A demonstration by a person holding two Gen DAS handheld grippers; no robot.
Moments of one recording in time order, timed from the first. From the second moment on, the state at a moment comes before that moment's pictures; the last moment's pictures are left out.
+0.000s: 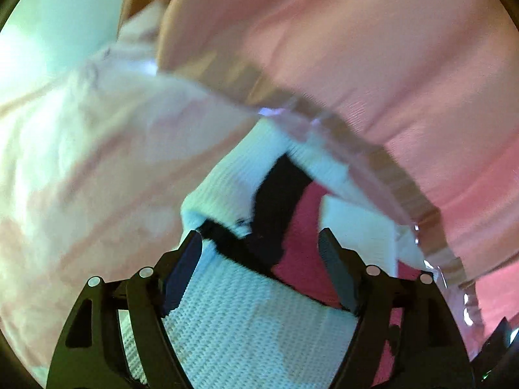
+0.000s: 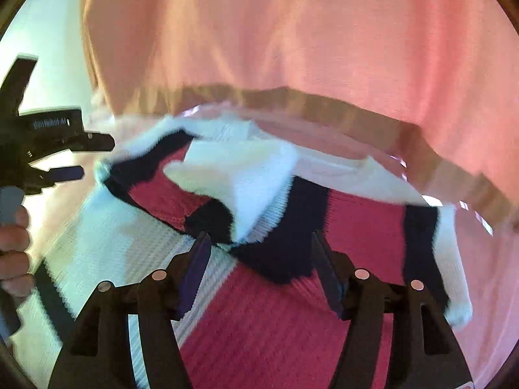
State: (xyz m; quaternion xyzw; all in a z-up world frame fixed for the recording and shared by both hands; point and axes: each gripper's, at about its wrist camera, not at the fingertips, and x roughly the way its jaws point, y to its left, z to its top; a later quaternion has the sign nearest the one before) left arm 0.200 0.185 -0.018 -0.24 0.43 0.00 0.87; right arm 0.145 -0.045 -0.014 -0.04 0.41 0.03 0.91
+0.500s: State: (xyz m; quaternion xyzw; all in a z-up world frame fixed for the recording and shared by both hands) left arm 0.235 0.177 -0.060 -0.21 0.47 0.04 0.86; right arm 0.146 -0.171 -0.042 0.25 0.40 -0.06 0.88
